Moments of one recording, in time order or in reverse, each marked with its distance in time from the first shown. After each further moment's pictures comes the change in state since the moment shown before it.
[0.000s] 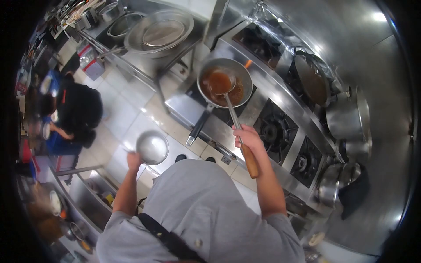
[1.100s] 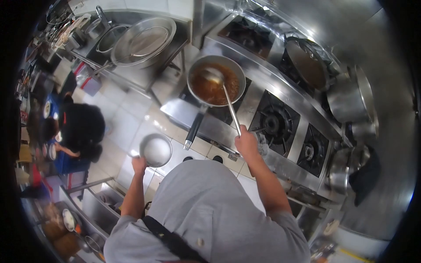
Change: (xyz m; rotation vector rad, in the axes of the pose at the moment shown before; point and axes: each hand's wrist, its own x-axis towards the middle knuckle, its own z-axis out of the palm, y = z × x) left_hand 0.014 0.020 0.014 -0.127 -0.081 -0.097; right_hand 0.007 0.058 -0.007 -1.132 0.524 -0.377
